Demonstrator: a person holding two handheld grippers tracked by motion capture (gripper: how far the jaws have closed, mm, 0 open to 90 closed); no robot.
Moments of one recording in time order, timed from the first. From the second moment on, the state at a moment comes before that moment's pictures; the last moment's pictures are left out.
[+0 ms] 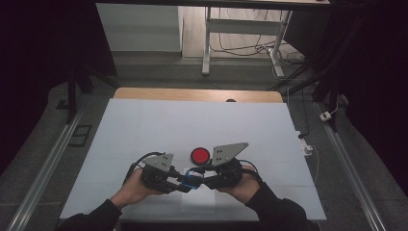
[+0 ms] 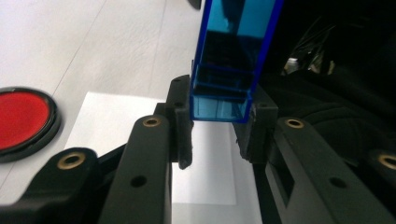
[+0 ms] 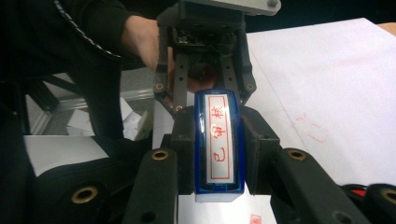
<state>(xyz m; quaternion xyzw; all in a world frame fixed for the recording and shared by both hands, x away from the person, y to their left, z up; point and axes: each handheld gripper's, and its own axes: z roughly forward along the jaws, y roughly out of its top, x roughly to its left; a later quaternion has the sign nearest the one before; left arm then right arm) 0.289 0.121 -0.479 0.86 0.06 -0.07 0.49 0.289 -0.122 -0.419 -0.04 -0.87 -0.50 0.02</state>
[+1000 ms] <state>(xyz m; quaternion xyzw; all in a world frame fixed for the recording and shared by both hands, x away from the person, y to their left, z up) 0.287 0.124 -0.478 0.85 0.07 -0.06 0.52 0.292 -0.125 -0.420 -0.05 -0.86 -0.51 0.03</state>
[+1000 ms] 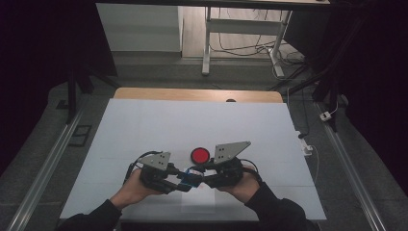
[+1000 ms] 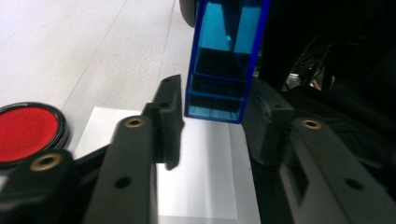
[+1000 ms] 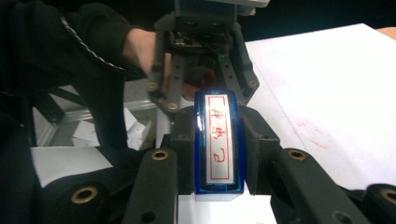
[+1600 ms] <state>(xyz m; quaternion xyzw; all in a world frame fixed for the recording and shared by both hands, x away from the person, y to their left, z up) 0.285 0.132 -0.474 0.86 0.12 -0.03 0.49 0.293 -0.127 -0.420 -0.07 -0.86 -0.51 0.01</state>
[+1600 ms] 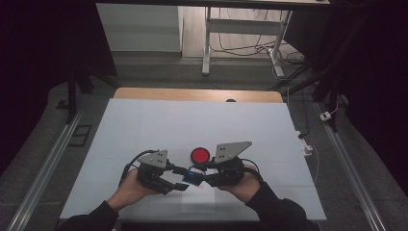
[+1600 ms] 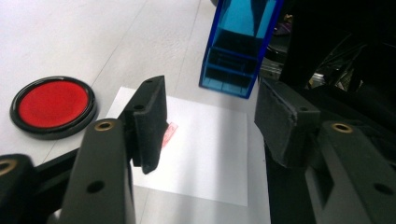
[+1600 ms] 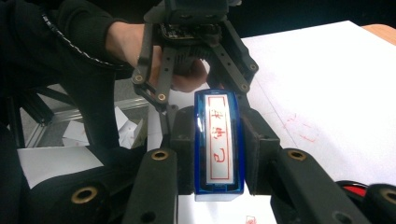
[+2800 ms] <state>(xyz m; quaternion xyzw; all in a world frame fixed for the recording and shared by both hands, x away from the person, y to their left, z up) 0.247 0.181 -0.464 0.84 0.30 0.05 0.44 0.294 -0.134 -0.421 -0.09 -0.87 -0.49 -0.02</state>
